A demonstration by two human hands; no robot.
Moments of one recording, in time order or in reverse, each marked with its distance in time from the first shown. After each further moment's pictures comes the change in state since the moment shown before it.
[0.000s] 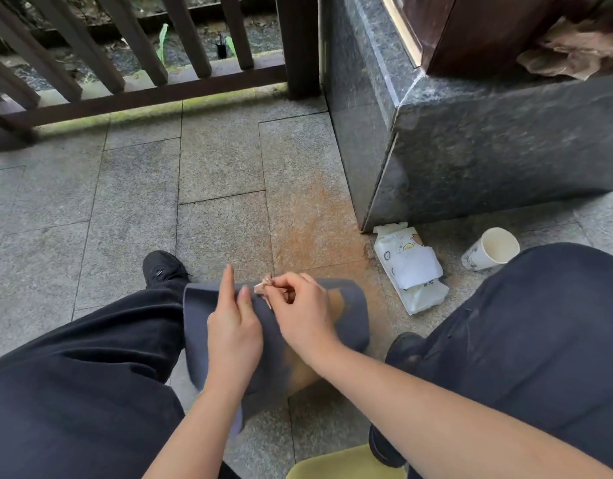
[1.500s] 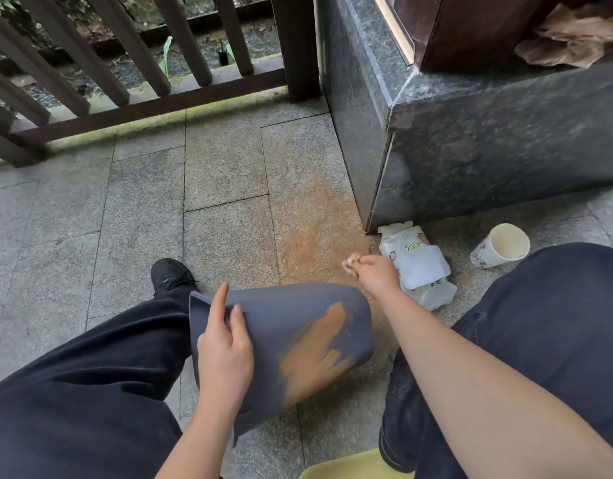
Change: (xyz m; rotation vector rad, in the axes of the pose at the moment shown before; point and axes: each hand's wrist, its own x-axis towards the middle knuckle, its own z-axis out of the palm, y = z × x) left_hand -0.014 -0.003 -0.019 0.017 0.028 0.009; right_hand 0.089 0.089 -0.076 0.057 -0.002 0.538
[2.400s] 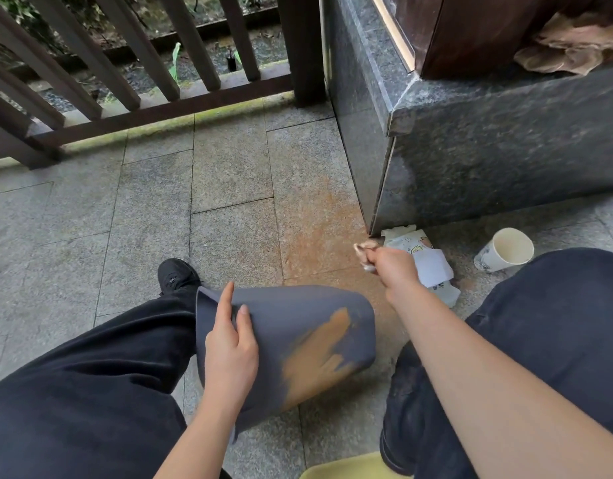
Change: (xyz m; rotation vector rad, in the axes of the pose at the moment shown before) left_hand -0.004 0.007 0.001 0.013 -0.057 -0.003; right_hand -0.017 -0.028 -0.026 0.243 0.037 0.109
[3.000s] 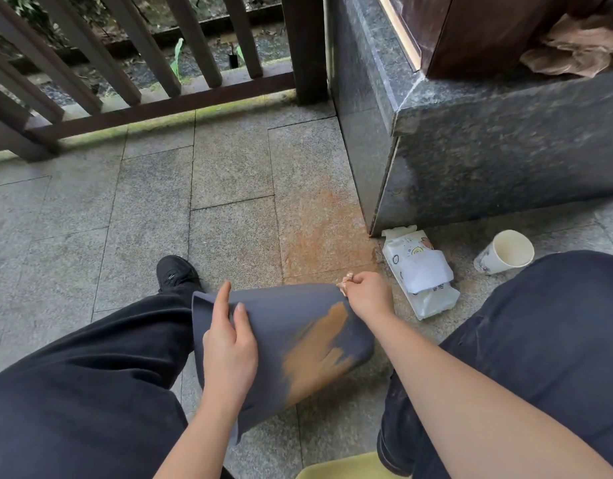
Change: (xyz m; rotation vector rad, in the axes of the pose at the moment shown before) left_hand 0.002 -0.005 0.005 0.006 0.067 0.009; right_hand -0.007 0.049 0.032 -0.549 0.037 -0.152
